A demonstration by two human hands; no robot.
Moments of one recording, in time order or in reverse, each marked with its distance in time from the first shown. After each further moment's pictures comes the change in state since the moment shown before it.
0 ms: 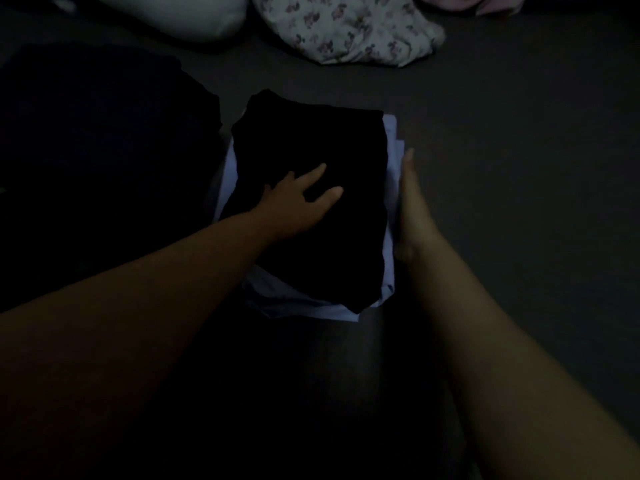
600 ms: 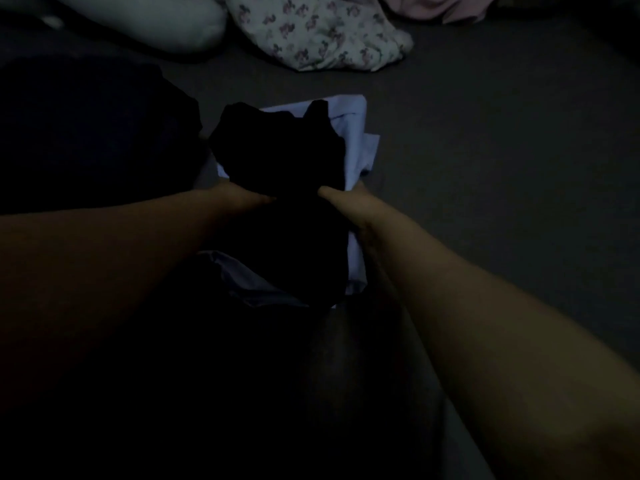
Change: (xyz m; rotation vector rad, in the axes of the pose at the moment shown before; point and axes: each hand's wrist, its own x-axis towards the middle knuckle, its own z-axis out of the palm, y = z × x) left_hand -0.001 -0.015 -0.024 -0.121 0.117 -0.291; right_hand -0.018 -0.005 0.016 -0.341 -0.153 0.001
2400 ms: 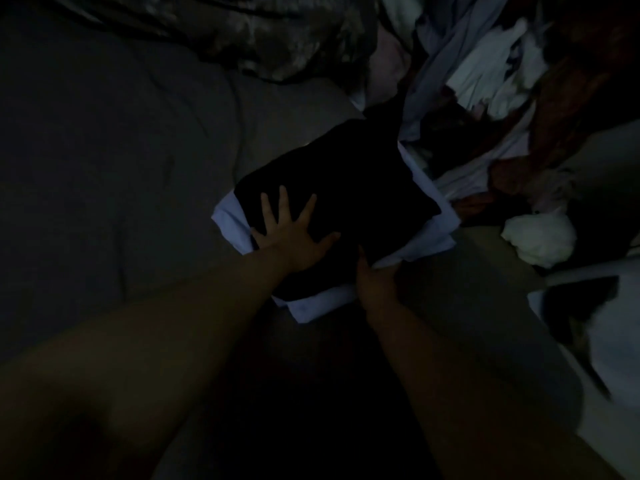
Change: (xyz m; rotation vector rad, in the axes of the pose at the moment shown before) left_hand -0.287 0.407 0.770 0.947 -0.440 0.653; right_hand -0.380 0.276 -0.699 0.394 1.118 0.442
